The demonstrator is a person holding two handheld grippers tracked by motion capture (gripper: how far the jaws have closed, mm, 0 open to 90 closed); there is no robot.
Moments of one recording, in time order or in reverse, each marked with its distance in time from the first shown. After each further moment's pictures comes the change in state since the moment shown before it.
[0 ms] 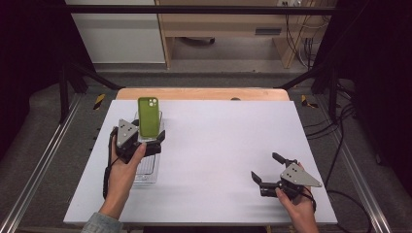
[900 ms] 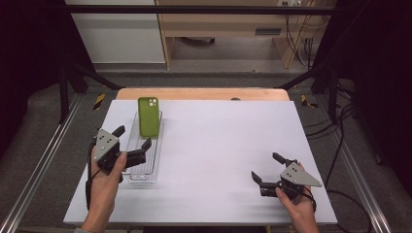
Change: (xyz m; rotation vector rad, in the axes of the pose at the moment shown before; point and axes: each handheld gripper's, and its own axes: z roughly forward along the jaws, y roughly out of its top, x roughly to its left) left arm 0.017 -0.009 -0.045 -0.066 -0.007 -0.005; right arm -0.001 0.000 0.000 0.007 -0.004 0.004
